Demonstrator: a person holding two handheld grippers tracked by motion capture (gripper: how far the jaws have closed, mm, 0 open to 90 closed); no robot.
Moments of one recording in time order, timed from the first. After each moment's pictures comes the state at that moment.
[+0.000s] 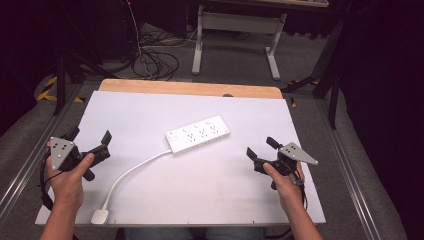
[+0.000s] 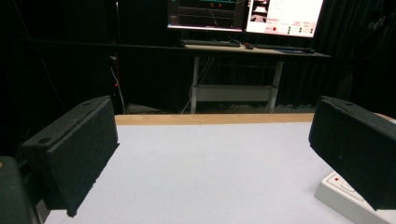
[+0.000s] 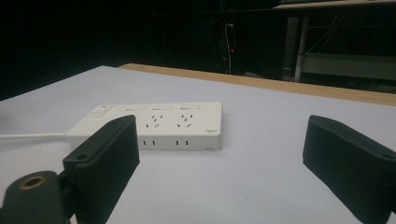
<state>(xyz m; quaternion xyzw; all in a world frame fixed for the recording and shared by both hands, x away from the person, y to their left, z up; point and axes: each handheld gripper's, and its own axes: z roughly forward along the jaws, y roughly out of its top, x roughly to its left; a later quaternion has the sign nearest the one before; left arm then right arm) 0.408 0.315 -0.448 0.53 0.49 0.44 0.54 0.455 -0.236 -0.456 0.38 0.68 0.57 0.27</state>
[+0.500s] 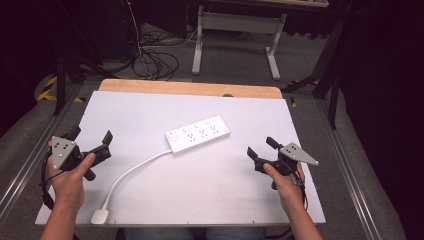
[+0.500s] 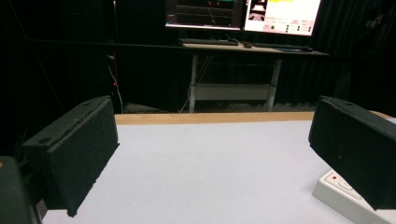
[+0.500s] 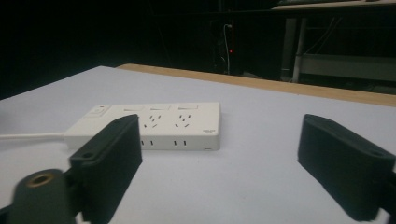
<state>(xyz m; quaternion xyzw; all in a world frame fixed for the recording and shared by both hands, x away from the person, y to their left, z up) 0.409 0.313 -0.448 0.53 0.49 0.43 0.54 0.455 -0.237 -0.456 0.38 0.67 0.57 0.27</state>
